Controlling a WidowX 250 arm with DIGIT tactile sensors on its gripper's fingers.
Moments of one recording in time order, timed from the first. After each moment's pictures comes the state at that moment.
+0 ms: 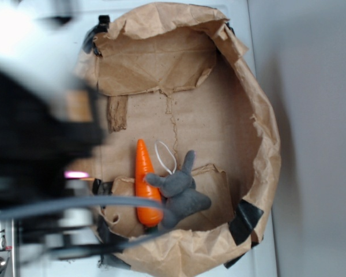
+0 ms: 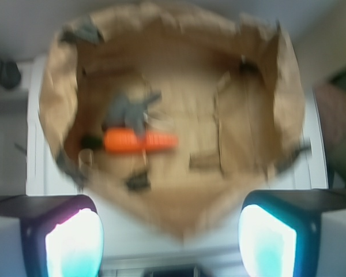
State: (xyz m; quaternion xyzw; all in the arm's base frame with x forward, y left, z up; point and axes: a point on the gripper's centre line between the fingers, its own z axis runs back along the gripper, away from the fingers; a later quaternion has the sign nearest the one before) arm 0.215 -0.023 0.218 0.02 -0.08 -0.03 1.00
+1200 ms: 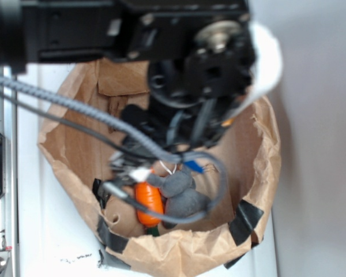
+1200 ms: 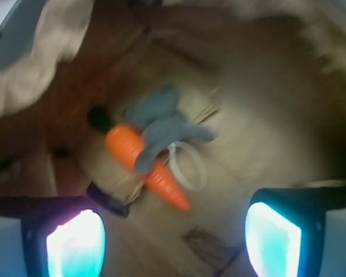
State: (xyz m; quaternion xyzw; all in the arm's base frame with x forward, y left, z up) arm 0.248 -0.006 0.133 -0.11 0.00 -0.37 0.92
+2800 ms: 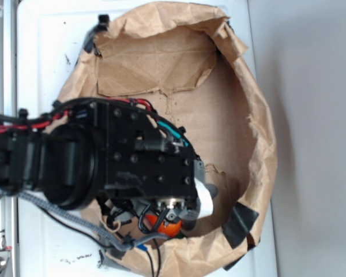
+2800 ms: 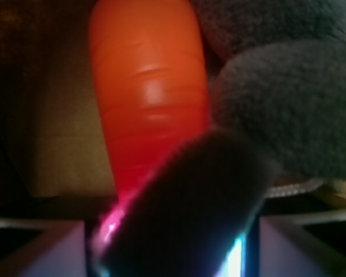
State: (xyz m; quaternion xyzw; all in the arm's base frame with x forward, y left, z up) arm 0.231 -0.061 0.031 -0.06 0.05 -0.42 0.90
